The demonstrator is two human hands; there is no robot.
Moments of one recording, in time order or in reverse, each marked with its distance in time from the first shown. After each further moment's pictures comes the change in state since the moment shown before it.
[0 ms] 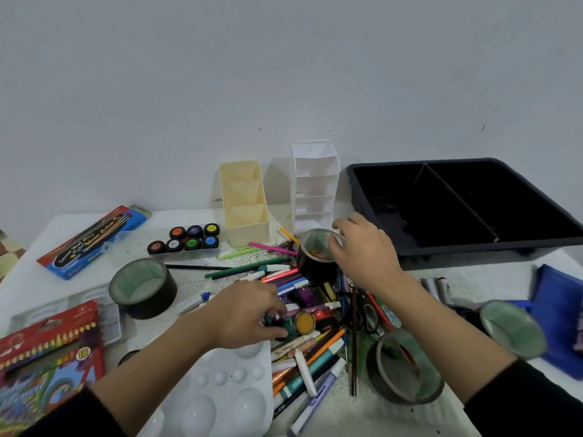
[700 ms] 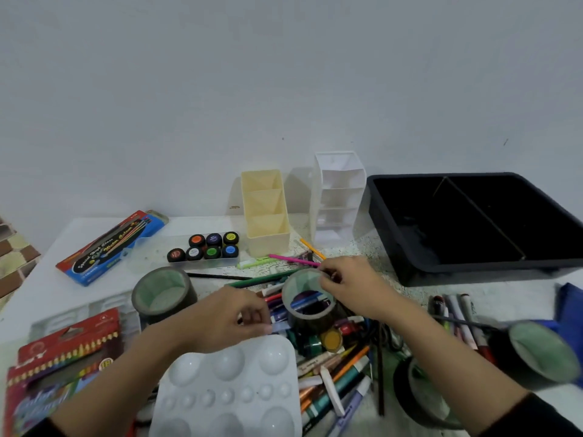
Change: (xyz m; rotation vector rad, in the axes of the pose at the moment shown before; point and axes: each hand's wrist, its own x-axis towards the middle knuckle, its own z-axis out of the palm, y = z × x) left_hand -0.045 -0.048 -0.026 -0.421 0.007 -0.080; right_hand 0.000 -0.034 0.022 0.296 -0.455 -0.051
